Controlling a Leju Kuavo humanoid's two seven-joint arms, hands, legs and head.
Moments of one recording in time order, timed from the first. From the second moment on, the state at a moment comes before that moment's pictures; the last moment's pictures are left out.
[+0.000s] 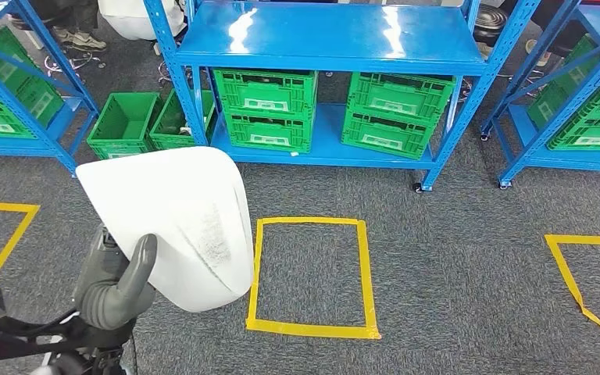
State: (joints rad) left arm -0.07 0.34 -0.62 -2.15 0.44 0.33 -0.22; right arm -0.18 0.08 -1.41 -0.08 1.57 -0.10 -0.07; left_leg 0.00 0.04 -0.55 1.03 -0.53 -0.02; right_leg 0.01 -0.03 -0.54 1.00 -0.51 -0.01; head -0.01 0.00
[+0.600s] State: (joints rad) left arm -0.07 0.34 -0.62 -2.14 0.44 0.33 -0.22; right arm -0.18 0.08 -1.41 -0.08 1.57 -0.10 -0.07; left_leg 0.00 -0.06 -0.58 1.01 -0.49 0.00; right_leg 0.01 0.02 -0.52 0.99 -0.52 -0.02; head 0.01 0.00
